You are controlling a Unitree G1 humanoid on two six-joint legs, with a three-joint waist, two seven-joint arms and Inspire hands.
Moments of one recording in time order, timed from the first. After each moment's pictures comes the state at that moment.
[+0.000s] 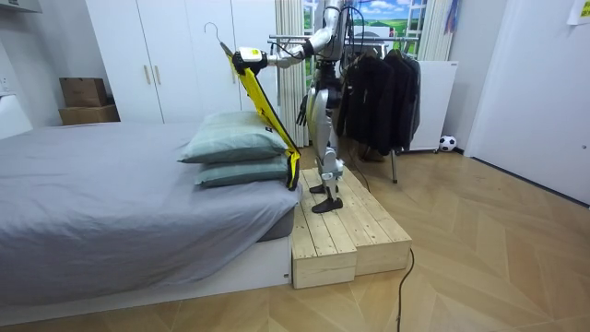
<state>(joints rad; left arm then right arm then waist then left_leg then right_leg) -0.21 0.29 -0.10 0.63 0.55 -0.09 0.49 0.06 -0.26 0.13 1.27 0.30 -0.05 0.10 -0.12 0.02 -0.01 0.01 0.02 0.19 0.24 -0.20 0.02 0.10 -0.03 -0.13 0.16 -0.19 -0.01</state>
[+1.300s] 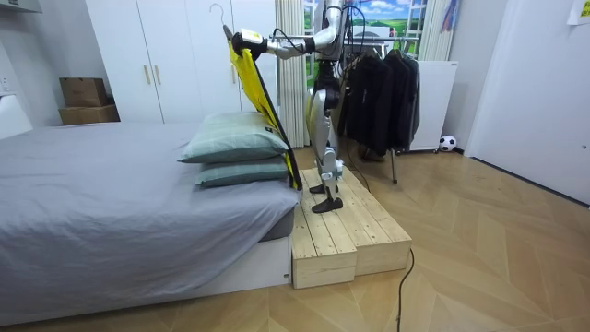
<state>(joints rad) -0.08 0.32 -0.06 0.30 0.69 -0.01 0.50 0.12 -0.33 -0.02 1.39 -0.03 0.08 0.00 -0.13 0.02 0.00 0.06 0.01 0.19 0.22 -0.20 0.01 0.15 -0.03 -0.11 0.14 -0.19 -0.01</state>
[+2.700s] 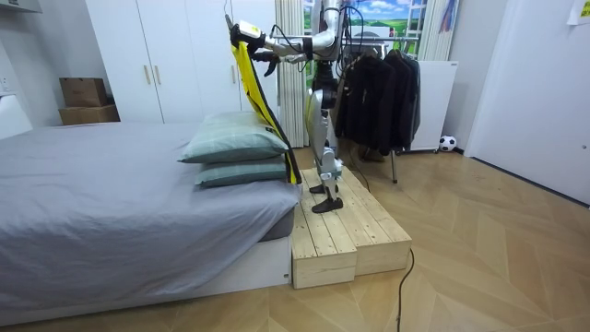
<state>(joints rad) -0.06 0.33 -0.08 0.14 0.70 0.01 0.46 0.11 -0.33 -0.08 0.14 -0.76 0.05 -0.32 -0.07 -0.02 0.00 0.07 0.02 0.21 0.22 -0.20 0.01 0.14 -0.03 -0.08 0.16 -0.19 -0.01</state>
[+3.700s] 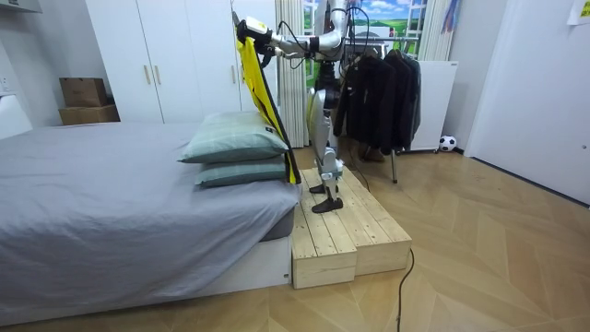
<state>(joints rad) -0.06 0.30 -0.08 0.08 0.77 0.01 0.42 0.01 -0.33 0.08 0.02 -0.74 0.02 -0.25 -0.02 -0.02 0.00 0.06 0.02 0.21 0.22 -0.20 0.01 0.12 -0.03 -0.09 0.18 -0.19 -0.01</state>
